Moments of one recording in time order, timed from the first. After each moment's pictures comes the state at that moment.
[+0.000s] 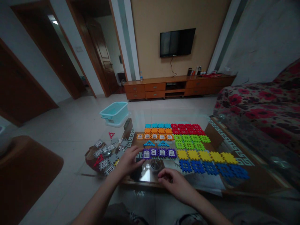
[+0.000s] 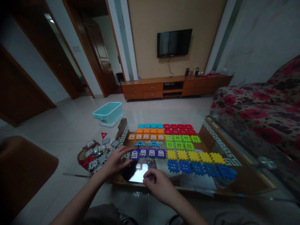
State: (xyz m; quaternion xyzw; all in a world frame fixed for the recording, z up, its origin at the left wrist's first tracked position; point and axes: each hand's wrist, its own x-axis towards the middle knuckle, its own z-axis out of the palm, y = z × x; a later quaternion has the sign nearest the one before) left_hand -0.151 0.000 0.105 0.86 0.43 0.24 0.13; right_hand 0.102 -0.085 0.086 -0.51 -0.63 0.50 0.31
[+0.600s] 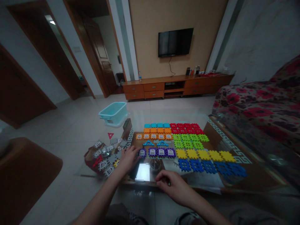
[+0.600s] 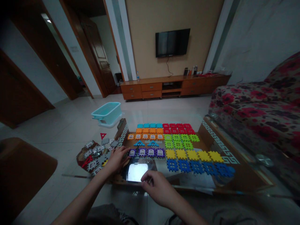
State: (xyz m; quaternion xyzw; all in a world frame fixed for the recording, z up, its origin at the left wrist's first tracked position) left_hand -0.152 0.016 0.071 0.83 0.55 0.09 0.04; right_hand 0.101 -0.091 0.099 -0.50 -0.67 0.48 0.27
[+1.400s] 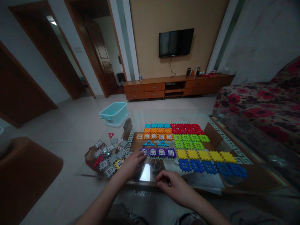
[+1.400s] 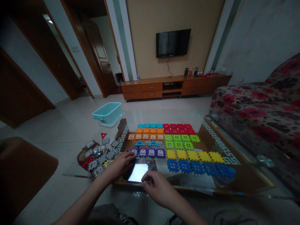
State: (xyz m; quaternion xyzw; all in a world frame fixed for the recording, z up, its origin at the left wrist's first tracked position) left_hand -0.147 -0.004 0.075 0.89 0.42 0.14 0.09; right_hand 0.100 -0.092 0.102 -0.49 -0.68 0.47 0.26
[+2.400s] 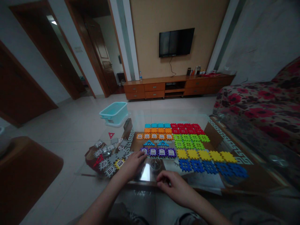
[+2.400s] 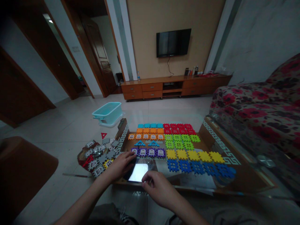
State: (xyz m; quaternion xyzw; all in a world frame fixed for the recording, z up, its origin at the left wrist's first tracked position) left_hand -0.147 -0.006 0.071 0.89 0.43 0.10 0.09; right_hand 0.101 -0.092 0.099 -0.49 -0.70 0.46 0.25
